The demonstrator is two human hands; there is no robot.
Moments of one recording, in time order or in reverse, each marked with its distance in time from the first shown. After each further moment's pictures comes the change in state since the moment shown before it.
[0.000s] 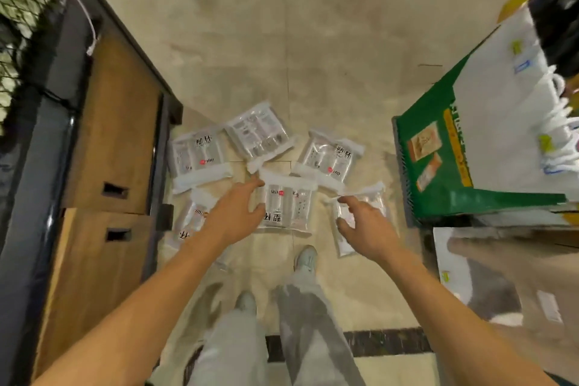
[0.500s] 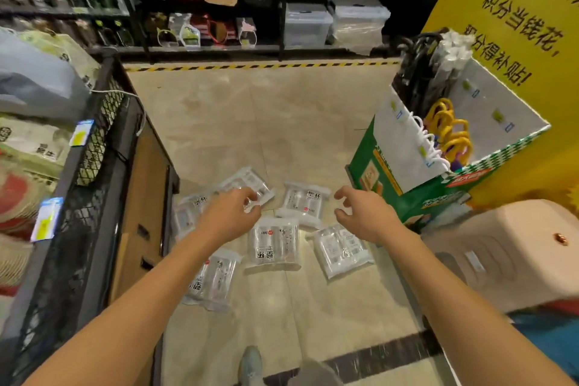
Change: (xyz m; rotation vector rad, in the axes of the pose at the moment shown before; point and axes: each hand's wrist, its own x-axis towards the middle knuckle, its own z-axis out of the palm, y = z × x) left_hand -0.230 0.071 -0.120 0.208 0.160 0.296; right_hand -0.272 -0.106 -0.090 -0.118 0.332 -0.009
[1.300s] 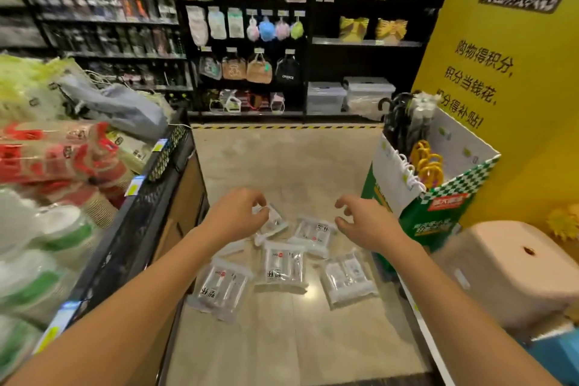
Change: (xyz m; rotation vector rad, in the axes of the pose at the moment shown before) left_hand -0.268 0.138 -0.032 0.173 0.176 0.052; right_hand -0.251 0.023 -0.043 -0.006 0.176 -0.185
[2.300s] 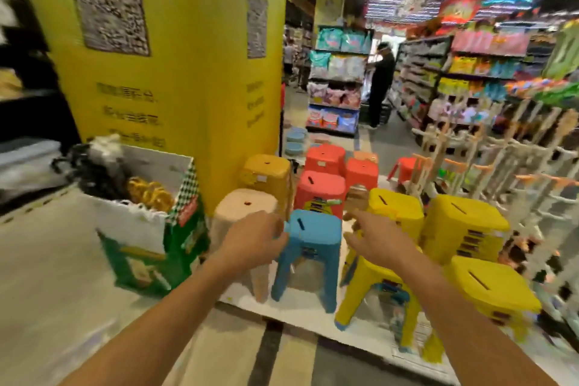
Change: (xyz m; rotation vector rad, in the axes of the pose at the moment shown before) left_hand -0.057 0.298 0.052 -0.105 -0.360 1.158; right_hand -0.358 0.039 -0.078 -0.128 0.437 1.141
